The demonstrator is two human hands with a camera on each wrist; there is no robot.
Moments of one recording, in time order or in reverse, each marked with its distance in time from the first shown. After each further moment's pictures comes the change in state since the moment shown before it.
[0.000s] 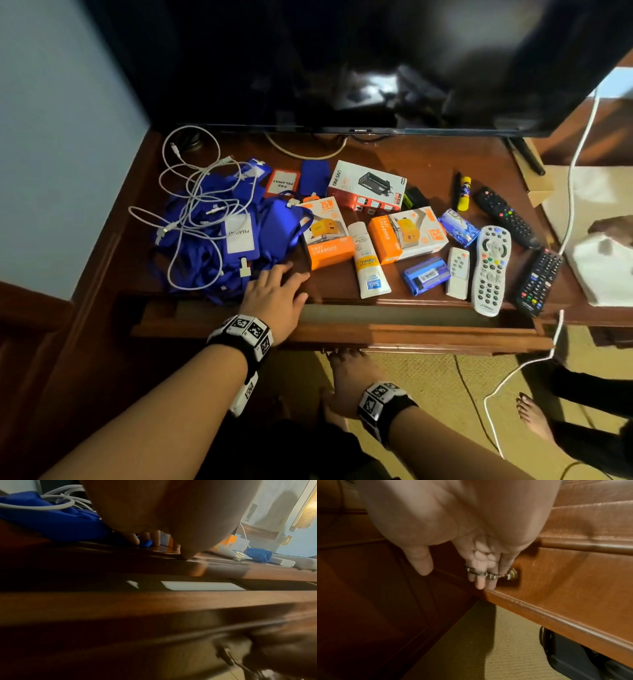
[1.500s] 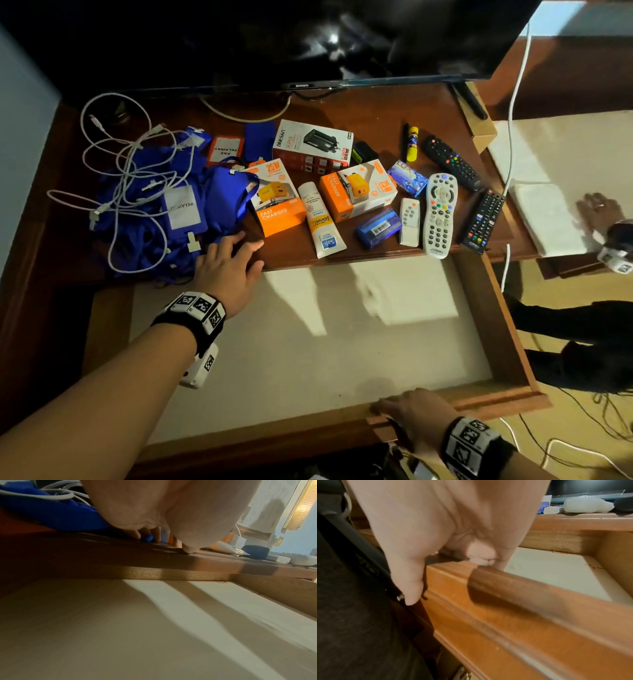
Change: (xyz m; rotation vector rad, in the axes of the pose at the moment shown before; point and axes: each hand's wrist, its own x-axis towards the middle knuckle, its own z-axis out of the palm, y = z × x) left_hand -0.003 -0.001 0.004 0.009 0.006 -0.001; right_hand -0.169 0.075 0.052 0.127 -0.345 -0.036
